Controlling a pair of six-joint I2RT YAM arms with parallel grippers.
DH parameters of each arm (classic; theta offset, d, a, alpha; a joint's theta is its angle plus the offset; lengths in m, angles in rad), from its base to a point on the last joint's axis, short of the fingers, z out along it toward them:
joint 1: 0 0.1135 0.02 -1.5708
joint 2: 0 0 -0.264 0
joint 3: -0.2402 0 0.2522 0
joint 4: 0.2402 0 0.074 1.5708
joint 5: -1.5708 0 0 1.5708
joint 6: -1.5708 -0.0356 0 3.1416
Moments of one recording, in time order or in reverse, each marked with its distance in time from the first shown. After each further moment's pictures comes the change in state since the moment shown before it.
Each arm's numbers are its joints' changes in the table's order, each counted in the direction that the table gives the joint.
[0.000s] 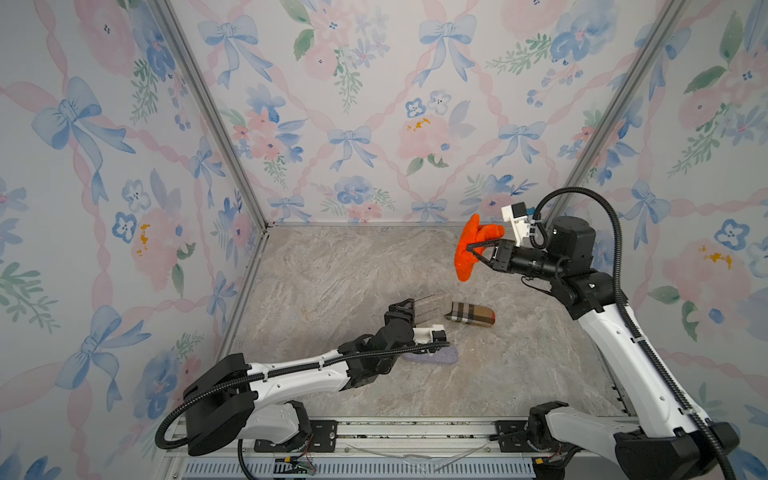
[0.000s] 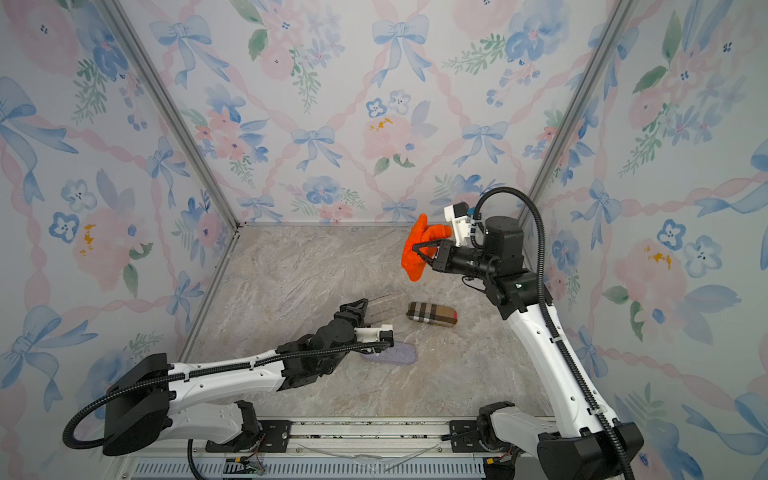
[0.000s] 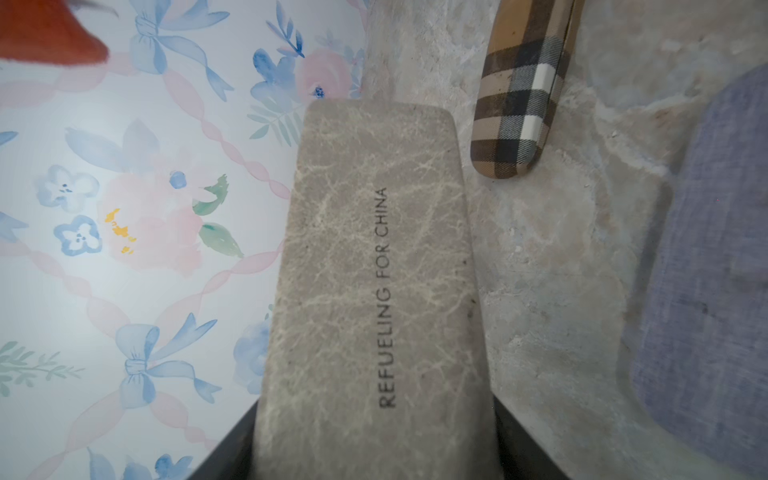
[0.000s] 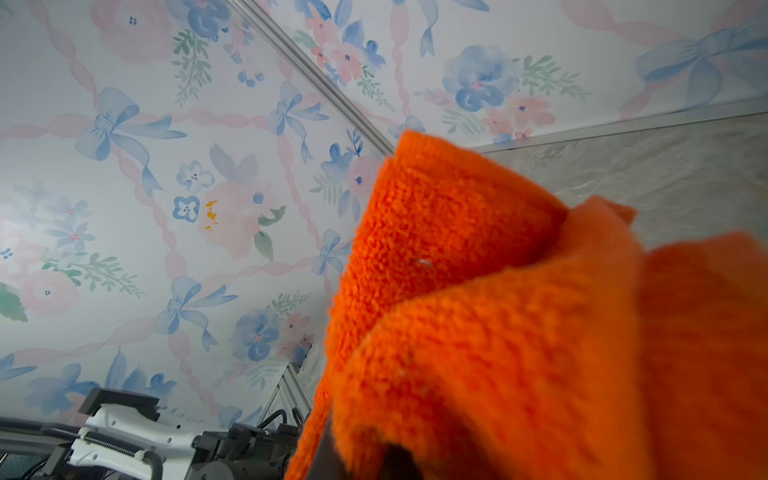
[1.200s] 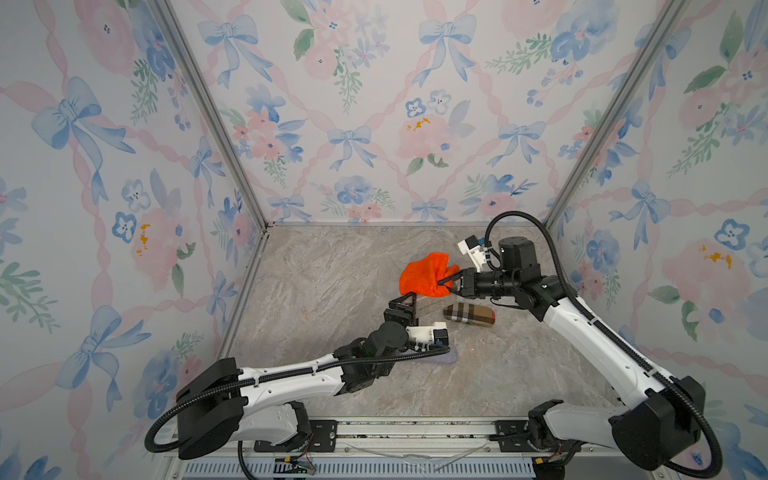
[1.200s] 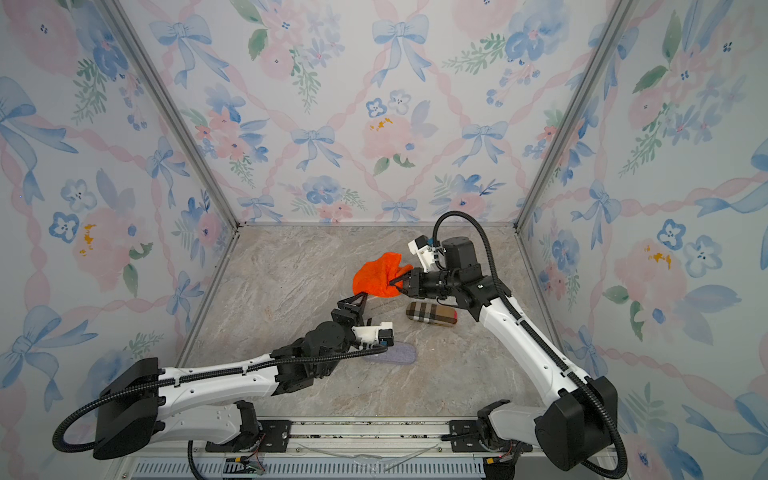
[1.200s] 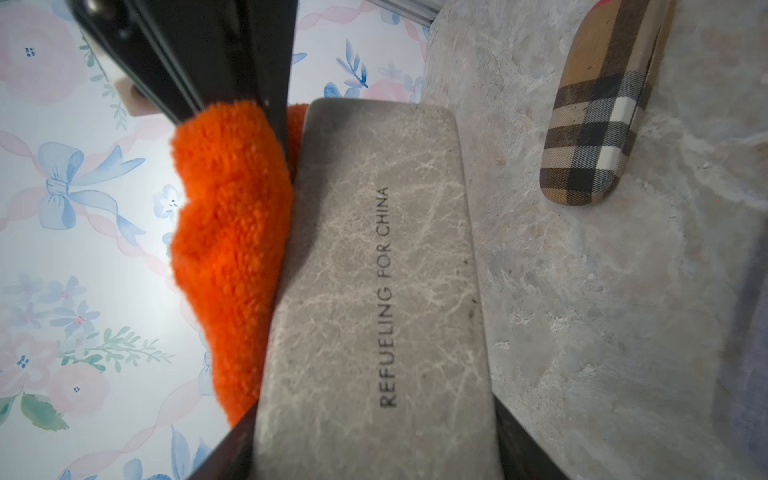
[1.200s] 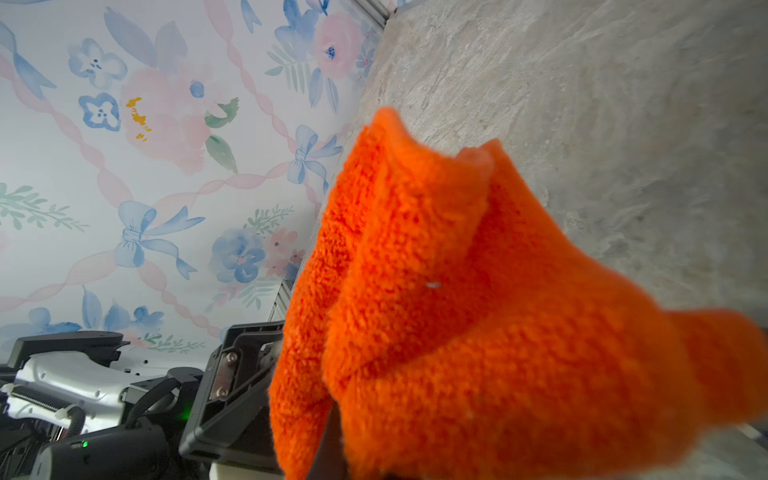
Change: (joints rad) left arm -0.017 -0.051 0.028 -0.117 0.031 -0.099; right arm 0.038 0.080 0.150 0.106 0.008 0.113
